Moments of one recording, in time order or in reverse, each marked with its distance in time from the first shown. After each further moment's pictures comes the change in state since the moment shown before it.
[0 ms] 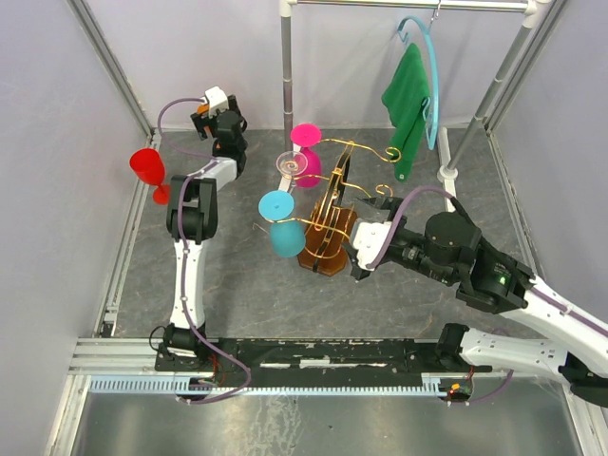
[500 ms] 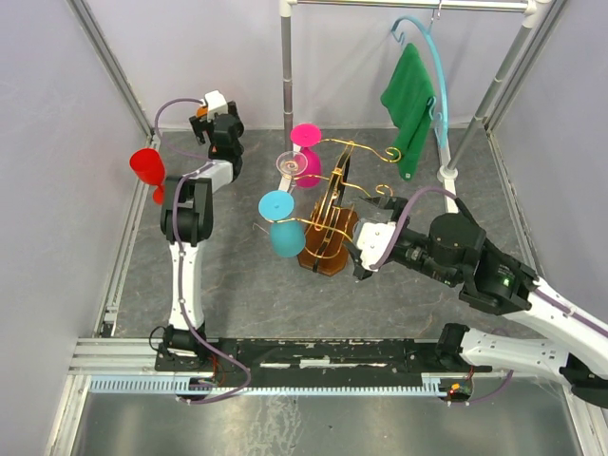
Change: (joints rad) left arm 0.011 -0.057 -0.109 -0.043 0.069 0.000; right arm 0.000 -0.010 -0.003 0.005 0.010 -0.003
